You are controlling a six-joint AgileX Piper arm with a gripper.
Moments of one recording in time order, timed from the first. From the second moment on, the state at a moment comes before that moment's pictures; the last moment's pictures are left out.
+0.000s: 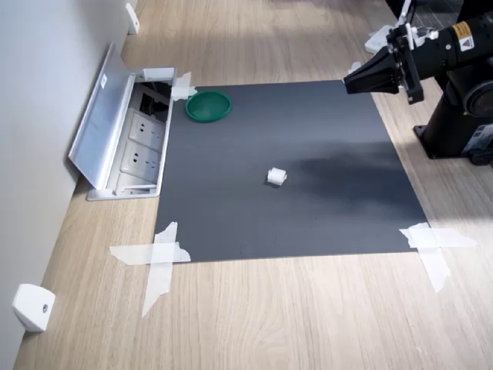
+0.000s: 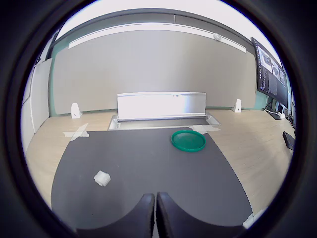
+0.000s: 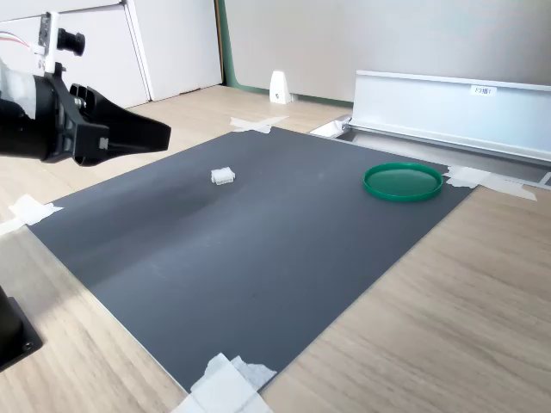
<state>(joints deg) -5.7 8.9 -3.3 2.2 16.3 -2.2</state>
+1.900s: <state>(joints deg) 6.1 88.3 -58.6 3.9 54.6 -12.3</state>
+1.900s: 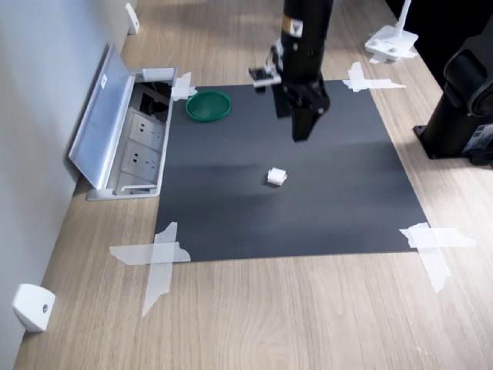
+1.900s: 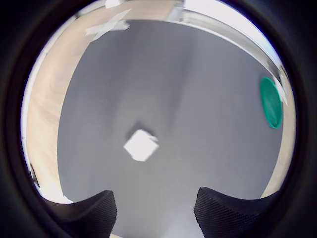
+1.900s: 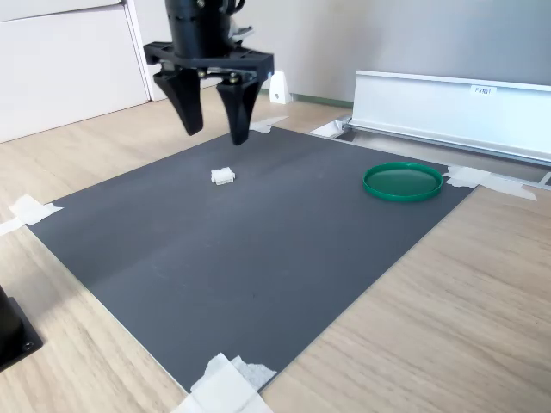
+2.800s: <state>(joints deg) 8.4 100.4 -58.8 3.8 44.0 -9.7</state>
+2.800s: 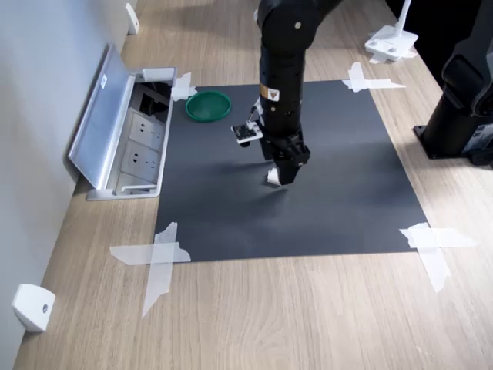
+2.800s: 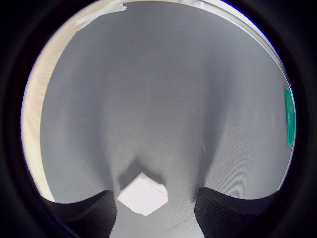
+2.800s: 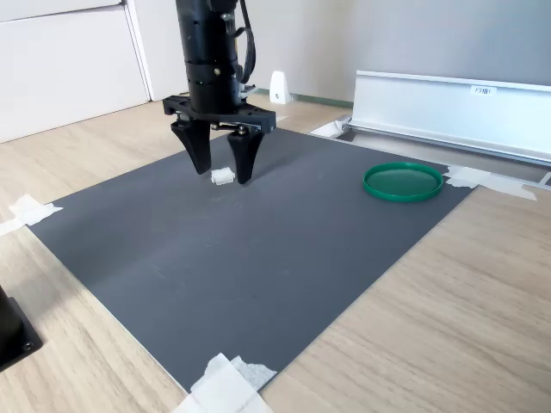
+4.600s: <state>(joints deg) 7.7 100.4 -60.7 6.6 48.6 -13.6</state>
